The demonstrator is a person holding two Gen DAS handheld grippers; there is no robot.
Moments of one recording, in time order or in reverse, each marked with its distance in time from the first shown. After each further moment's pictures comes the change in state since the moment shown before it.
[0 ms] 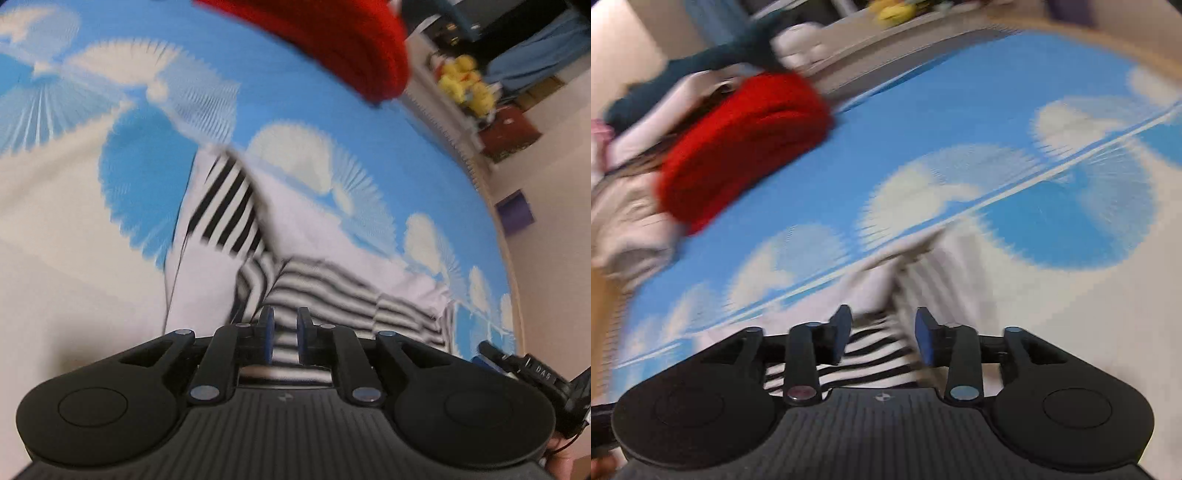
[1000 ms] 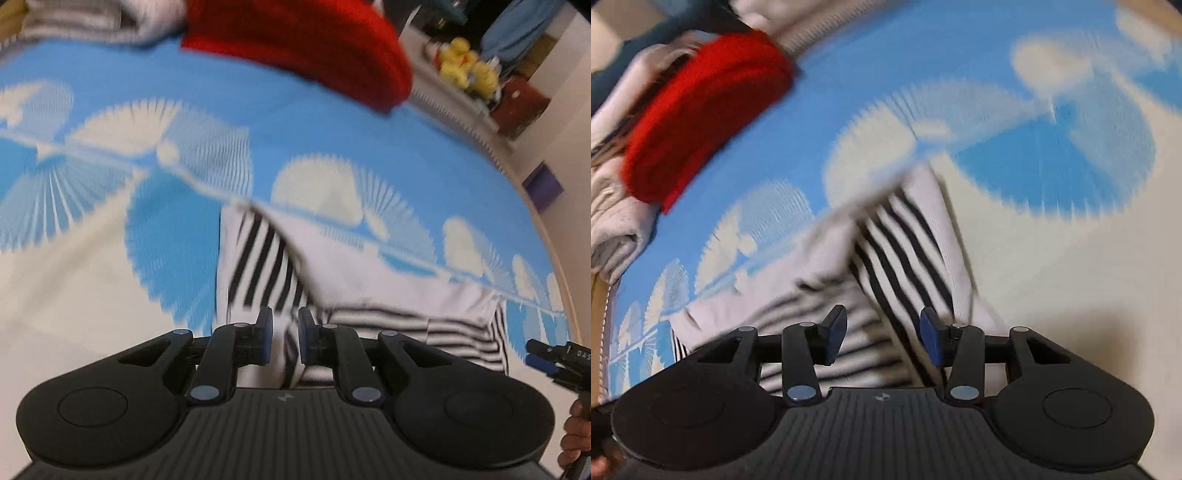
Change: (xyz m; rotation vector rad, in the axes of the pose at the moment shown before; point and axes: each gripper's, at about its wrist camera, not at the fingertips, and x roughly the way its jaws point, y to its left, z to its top) left arm -0.015 -0.013 0.030 0.209 -0.144 0.126; right arm 0.006 -0.008 0.016 -0.023 0.006 -0.132
